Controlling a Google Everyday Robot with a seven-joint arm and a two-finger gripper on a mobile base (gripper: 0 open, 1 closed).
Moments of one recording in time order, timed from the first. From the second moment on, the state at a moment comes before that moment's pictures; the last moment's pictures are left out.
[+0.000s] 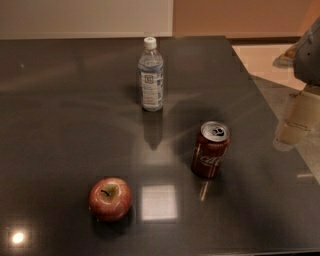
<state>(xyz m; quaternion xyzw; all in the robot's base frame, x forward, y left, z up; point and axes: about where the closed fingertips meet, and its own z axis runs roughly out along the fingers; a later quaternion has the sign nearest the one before) 0.438 -0.217 0.976 -0.60 0.78 -0.03 0.16</state>
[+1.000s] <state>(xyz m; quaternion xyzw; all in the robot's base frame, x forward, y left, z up) 0.447 -0.170 0.981 -0.65 0.74 0.02 0.17</state>
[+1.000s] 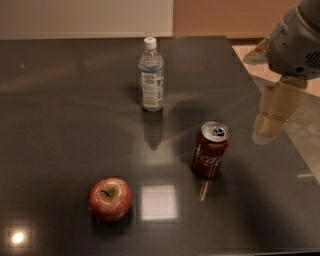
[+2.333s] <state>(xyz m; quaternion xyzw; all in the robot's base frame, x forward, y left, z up) 0.383 -0.020 0.923 -0.78 0.61 0.08 0.13</state>
